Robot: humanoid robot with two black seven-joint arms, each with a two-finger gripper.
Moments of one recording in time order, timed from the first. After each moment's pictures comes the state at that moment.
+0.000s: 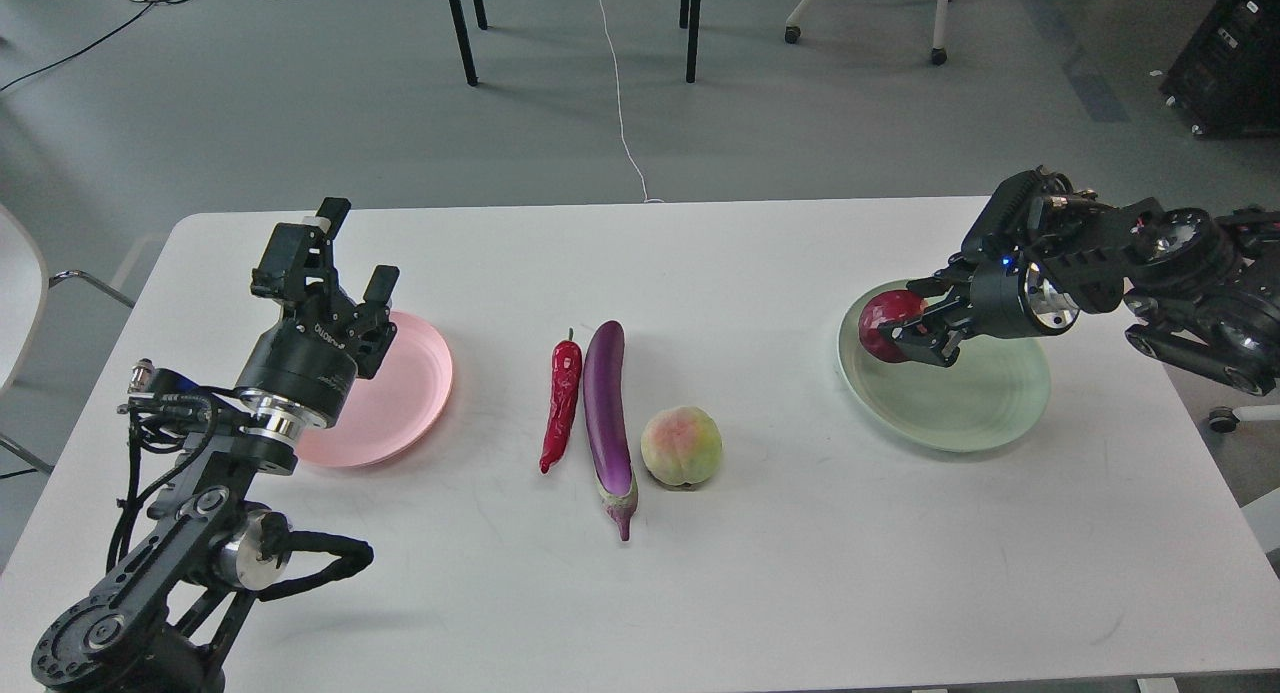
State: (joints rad) left arm -0.09 0.21 -1.26 -1.39 0.90 -0.04 -0.35; right arm 1.40 -0.46 -0.75 0.82 -1.47 -0.07 0.49
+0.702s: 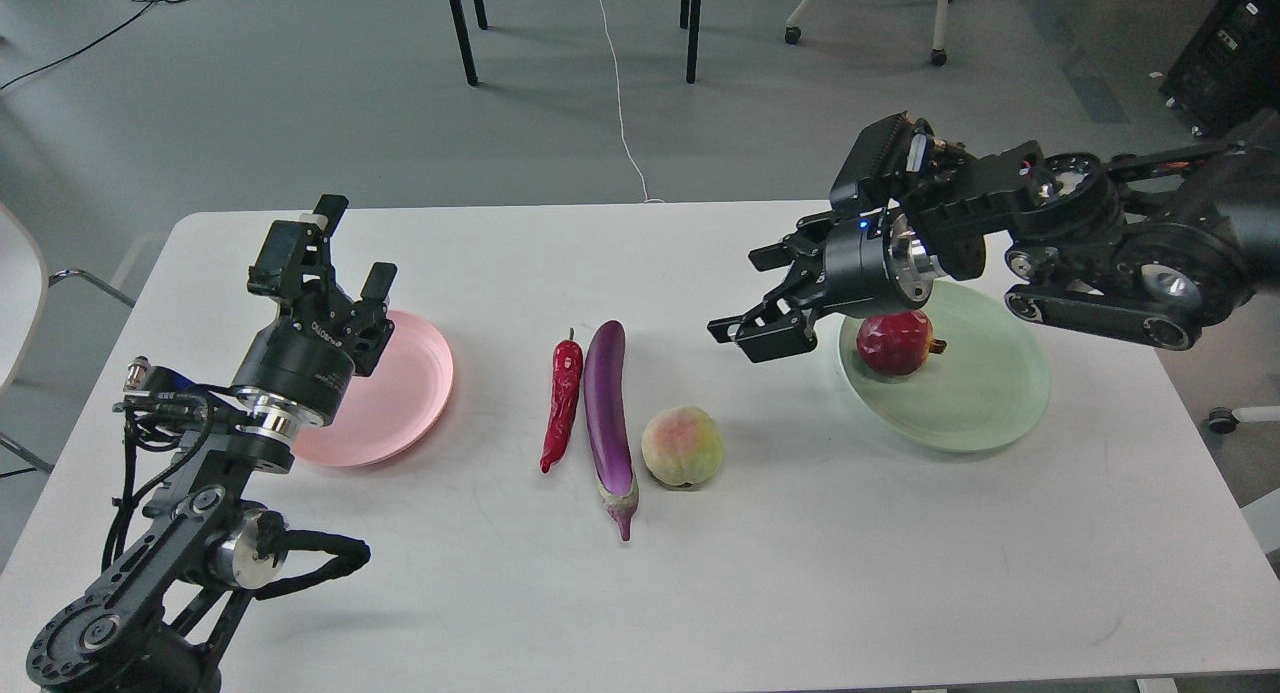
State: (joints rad) left arm -0.09 0.22 -1.26 -1.39 0.90 -0.04 -0.35; right arm 1.64 -0.33 -0.69 1.17 -1.29 -0.03 0.49
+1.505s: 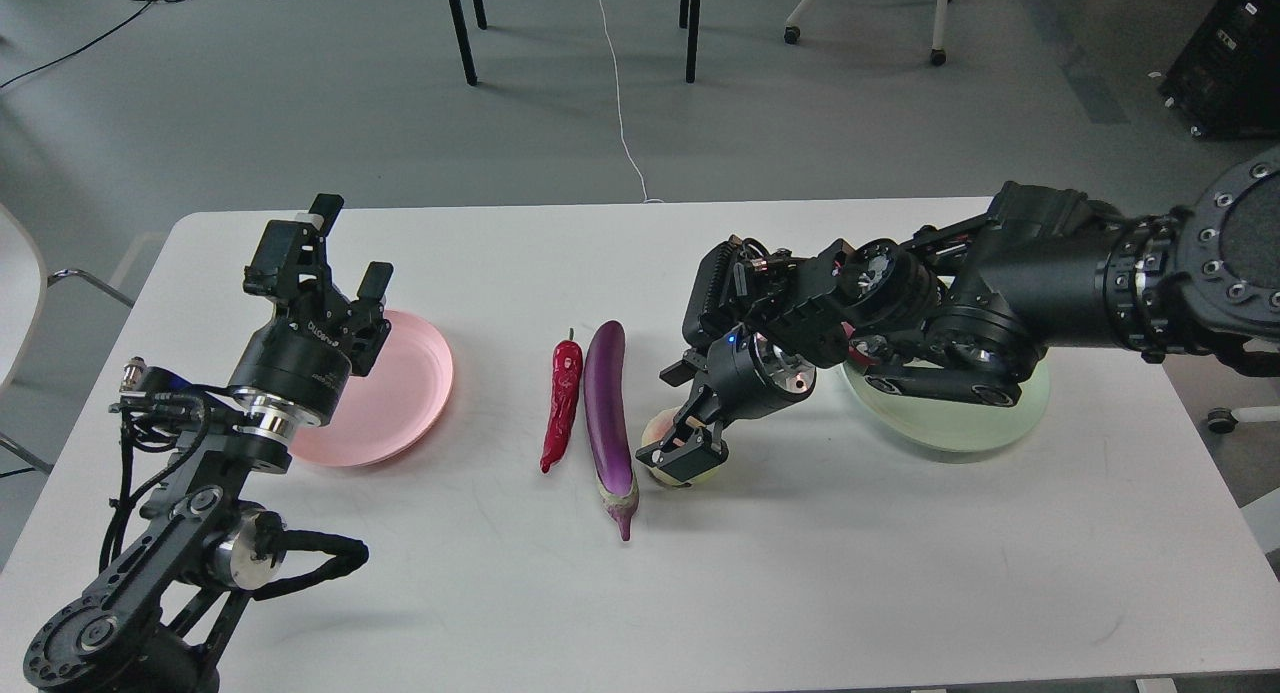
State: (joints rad) left arm -0.09 0.22 -1.26 -1.40 0.90 -0.04 -0.35; right arm 1.58 -0.03 -0.83 1.02 -1.28 -0.01 0.49
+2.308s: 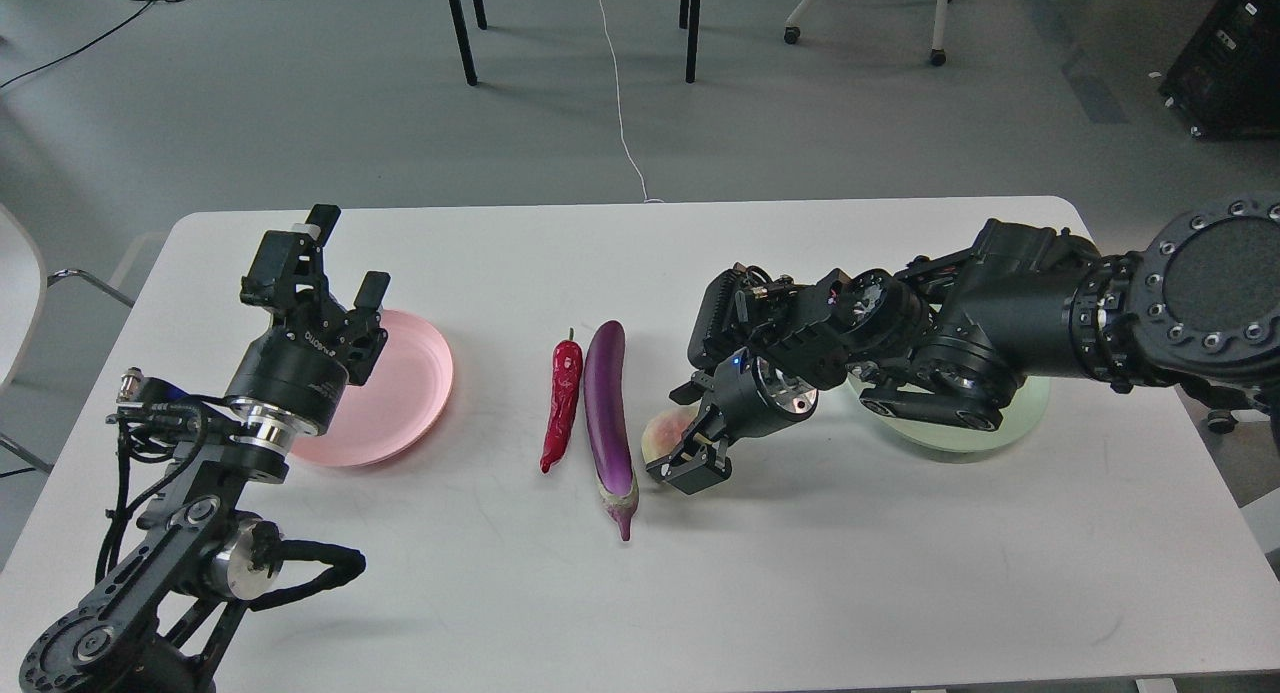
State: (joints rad) left arm -0.06 0.22 -1.27 -1.40 0.90 -0.04 -0.36; right arm 1.50 0.00 -0.86 0.94 -1.28 -0.01 0.49
